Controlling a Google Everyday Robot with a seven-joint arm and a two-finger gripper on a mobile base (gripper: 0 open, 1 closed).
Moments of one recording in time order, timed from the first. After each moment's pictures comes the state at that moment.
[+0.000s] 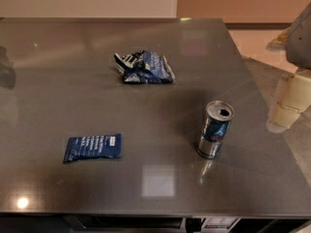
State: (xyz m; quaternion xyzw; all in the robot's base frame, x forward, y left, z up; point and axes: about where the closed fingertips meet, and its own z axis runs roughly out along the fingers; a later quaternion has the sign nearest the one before) arm 0.438 -0.217 0.976 -0.60 0.78 -0.03 0.16
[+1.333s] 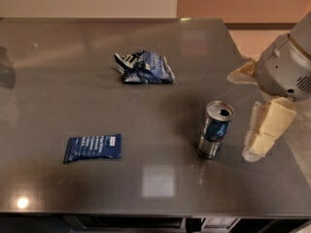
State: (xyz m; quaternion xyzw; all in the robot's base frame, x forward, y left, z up) arm 0.405 -0.155 0.937 -0.66 0.73 0.12 0.17
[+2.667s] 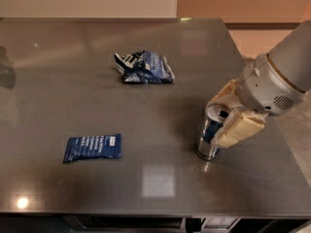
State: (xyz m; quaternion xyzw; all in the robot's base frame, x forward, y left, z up) arm 0.408 -0.129 0.908 -0.67 0.70 0.14 0.20
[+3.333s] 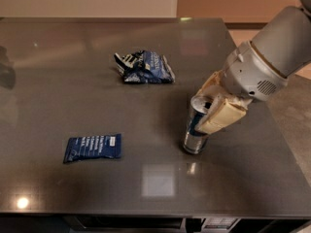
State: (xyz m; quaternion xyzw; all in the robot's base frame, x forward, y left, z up) arm 0.421 -0.100 0.921 -0.68 0.68 0.17 0.21
